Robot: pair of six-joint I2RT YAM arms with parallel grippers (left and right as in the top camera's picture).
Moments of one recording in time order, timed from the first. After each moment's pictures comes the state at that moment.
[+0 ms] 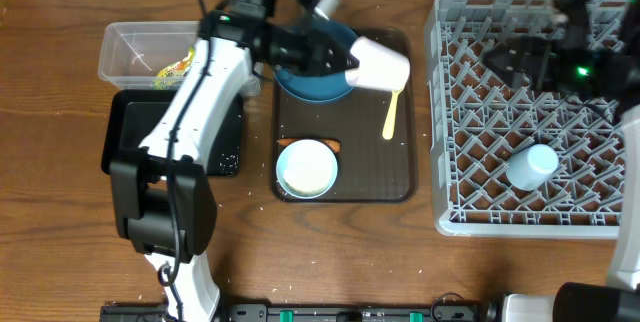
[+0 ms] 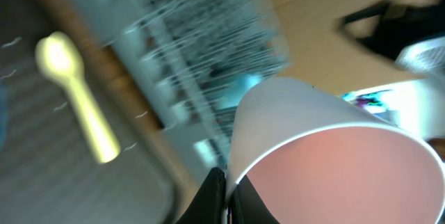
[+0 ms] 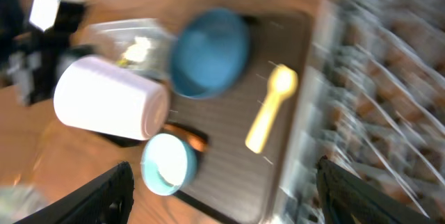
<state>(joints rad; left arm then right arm) -0.23 1.97 1.74 -0.78 1.17 -0.14 -0.18 1.55 1.68 -1.11 -0.77 -0.05</state>
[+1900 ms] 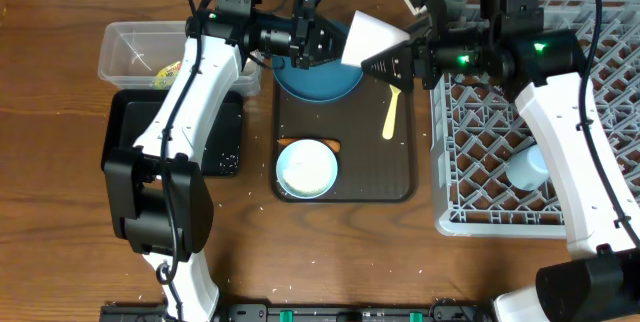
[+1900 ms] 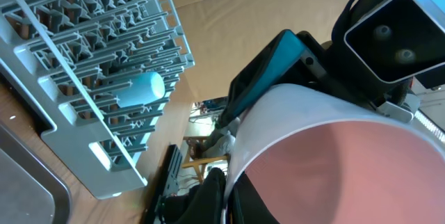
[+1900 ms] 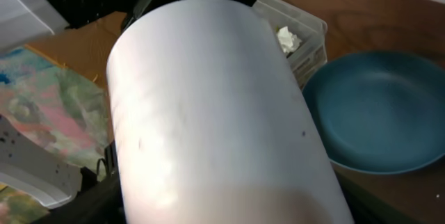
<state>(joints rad) -0.21 1.97 1.74 -0.62 1.48 -0.46 0.21 1.67 1.68 -0.83 -0.96 -0.12</state>
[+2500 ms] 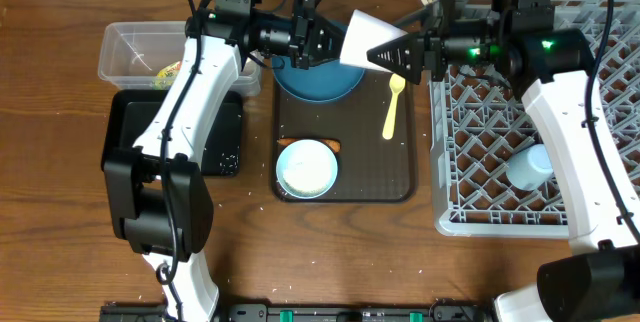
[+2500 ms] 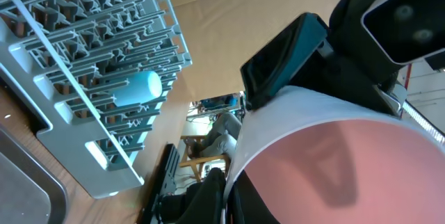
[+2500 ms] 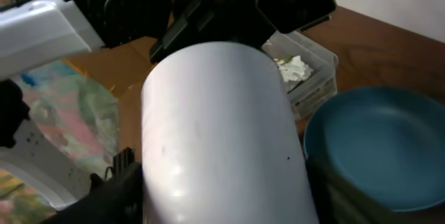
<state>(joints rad) -0.20 1.97 1.74 -0.62 1.50 -0.47 0.17 1.68 1.67 -0.73 -1.08 -0.12</state>
